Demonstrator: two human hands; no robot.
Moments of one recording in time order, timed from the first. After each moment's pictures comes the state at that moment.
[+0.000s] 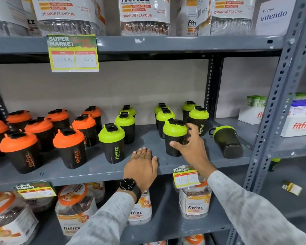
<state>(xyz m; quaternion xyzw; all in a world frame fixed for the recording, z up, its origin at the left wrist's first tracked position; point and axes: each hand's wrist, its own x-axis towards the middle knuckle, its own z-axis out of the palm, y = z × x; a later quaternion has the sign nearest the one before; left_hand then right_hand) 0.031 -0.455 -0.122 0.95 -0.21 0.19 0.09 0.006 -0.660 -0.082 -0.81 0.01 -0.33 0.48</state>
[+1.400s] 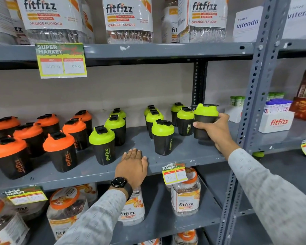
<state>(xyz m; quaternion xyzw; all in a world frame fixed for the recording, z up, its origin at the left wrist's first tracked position) 0.028 -0.456 -0.119 0.96 -0.21 0.16 0.09 -0.023 -0.761 -0.022 -0.70 0.18 -0.37 0.59</state>
